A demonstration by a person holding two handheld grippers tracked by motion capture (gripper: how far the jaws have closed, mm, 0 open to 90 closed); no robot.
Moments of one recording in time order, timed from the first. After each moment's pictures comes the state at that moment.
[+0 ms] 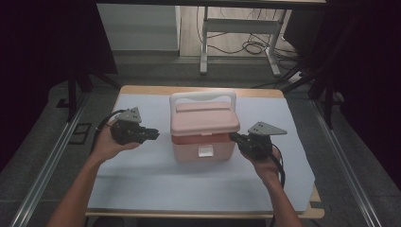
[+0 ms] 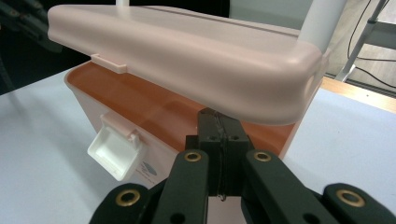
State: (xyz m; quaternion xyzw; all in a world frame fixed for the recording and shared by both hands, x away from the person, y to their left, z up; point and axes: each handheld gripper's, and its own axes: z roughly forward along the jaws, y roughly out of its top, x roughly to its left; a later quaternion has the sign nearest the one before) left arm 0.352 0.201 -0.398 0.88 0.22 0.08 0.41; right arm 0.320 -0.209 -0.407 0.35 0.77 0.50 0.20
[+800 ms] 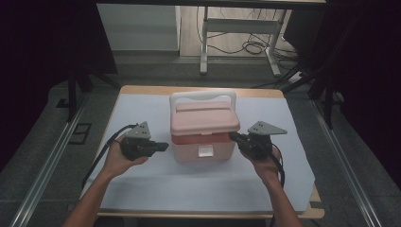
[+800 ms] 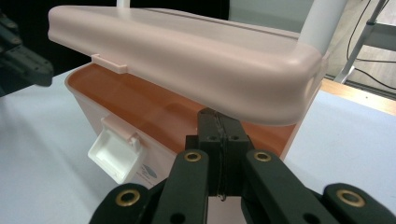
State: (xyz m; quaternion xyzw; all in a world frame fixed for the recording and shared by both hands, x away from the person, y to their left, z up) left arm 0.316 0.166 -0.413 0.87 0.21 0.09 0.43; right arm 0.320 -0.209 -0.406 0.35 0.77 0.50 0.20
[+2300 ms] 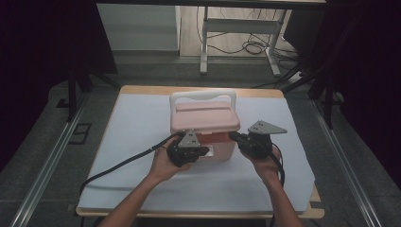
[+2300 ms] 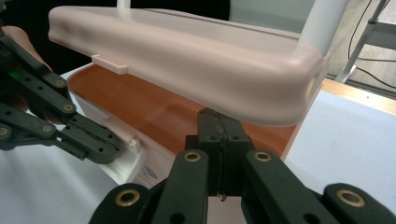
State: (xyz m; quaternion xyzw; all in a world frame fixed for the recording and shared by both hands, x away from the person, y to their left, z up) left arm 0.317 0.048 -0.431 0.88 0.18 0.12 0.43; right arm 0.321 -0.209 -0.404 0.35 0.77 0.50 0.20
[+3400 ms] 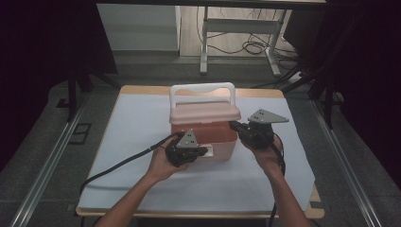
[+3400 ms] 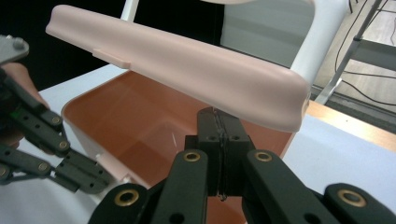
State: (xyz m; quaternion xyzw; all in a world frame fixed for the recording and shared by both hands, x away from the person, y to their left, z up) left arm 0.318 0.054 -0.430 0.88 0.17 0.12 0.42; right arm 0.332 -0.203 -0.370 0.34 0.77 0.50 0.22
